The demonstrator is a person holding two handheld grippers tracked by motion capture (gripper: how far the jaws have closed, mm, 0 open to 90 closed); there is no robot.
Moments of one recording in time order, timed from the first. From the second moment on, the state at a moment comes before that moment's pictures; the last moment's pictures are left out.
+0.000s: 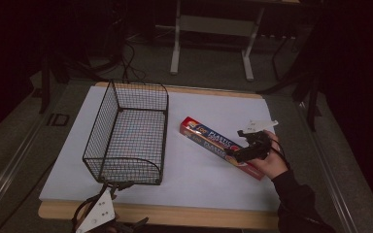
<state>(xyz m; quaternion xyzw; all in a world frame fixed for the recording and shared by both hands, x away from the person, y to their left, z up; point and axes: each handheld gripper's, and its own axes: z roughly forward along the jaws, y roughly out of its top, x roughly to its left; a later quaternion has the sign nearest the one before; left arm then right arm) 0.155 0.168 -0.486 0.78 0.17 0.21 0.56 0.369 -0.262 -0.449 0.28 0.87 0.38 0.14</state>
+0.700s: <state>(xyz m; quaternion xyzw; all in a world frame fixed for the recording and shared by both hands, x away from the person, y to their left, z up) 0.154 0.168 -0.487 0.79 0.17 0.21 0.55 0.413 -0.234 -0.476 0.27 0.91 0.30 0.10</state>
